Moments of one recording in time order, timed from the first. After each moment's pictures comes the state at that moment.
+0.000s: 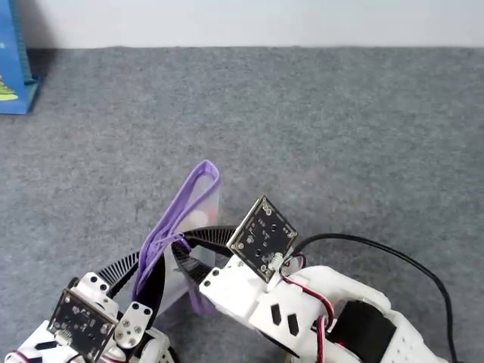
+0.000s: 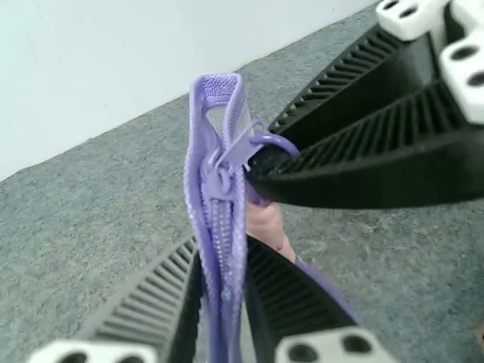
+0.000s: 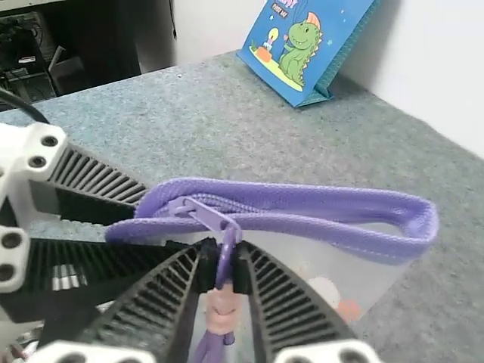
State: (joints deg) left arm 23.3 -101.2 39.6 97.5 -4.5; right arm -58.4 -66.5 35.9 60.8 -1.7
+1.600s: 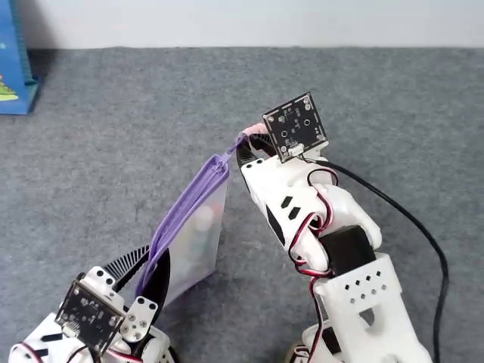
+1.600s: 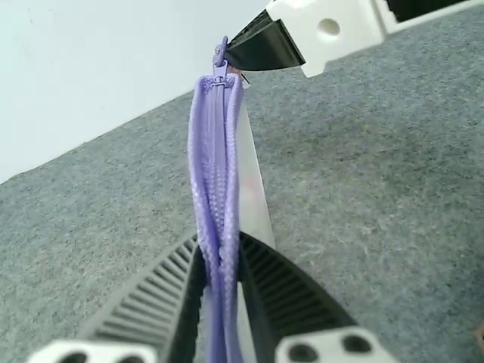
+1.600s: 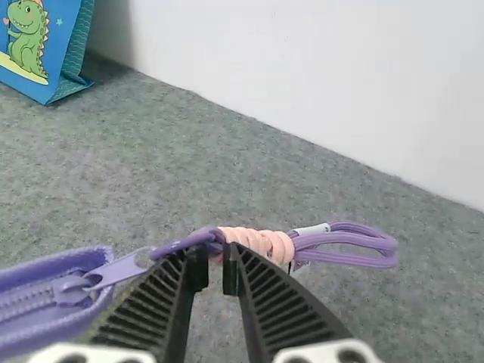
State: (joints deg) left arm 23.5 -100.2 39.7 96.7 -4.8; right arm -22.2 -46.2 33.3 47.1 5.3
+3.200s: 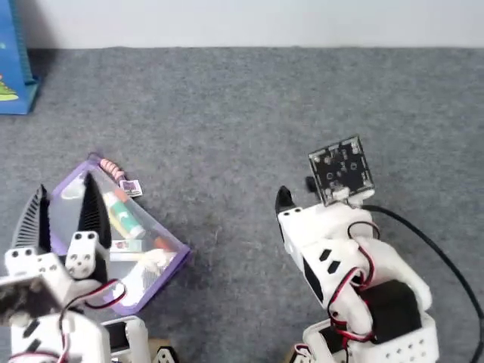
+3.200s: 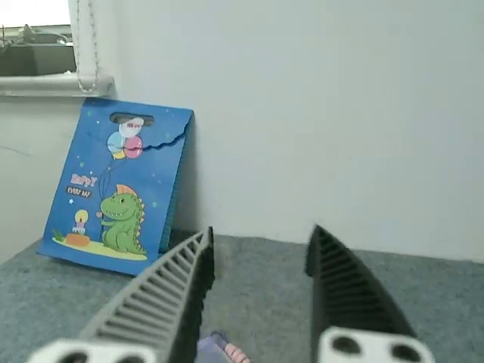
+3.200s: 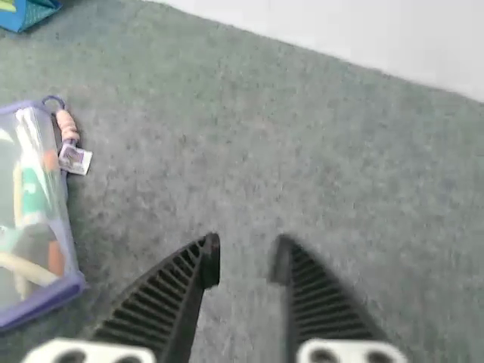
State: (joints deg) left arm -18.3 -101.3 54.5 61.1 4.7; right arm -22.1 -66.7 35.3 73.4 1.3
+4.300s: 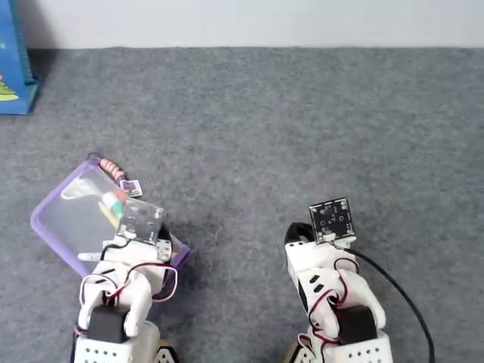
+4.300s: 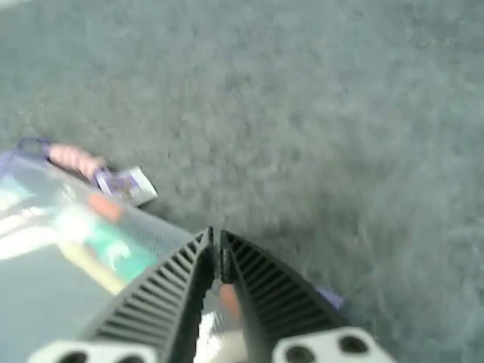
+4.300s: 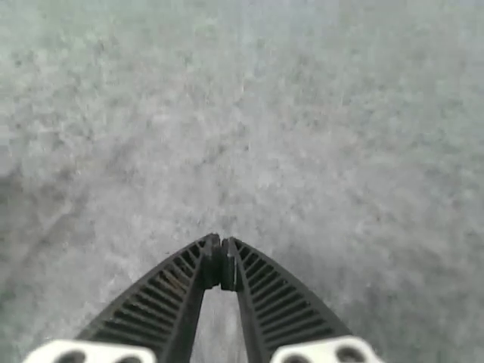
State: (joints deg) left arm 2.8 -100.3 92.5 61.8 -3.7; right arm -13.8 -102.9 90.6 58.3 1.3
